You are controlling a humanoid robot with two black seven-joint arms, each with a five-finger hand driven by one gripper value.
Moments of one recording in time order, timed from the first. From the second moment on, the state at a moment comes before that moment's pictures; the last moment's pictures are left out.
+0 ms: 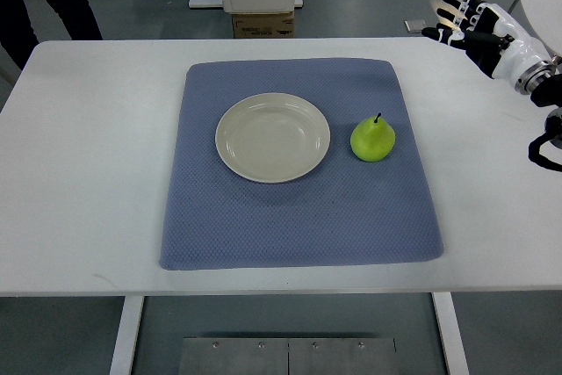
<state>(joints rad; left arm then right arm) -0.02 0.00 -0.11 -0.19 -0.10 0.11 -0.12 0.99 -0.45 0.44 0.71 -0.22 0.26 0.30</state>
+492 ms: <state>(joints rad) -0.02 0.00 -0.11 -0.19 -0.10 0.11 -0.12 0.99 -0.59 0.34 0.95 -0.43 0.20 0.36</state>
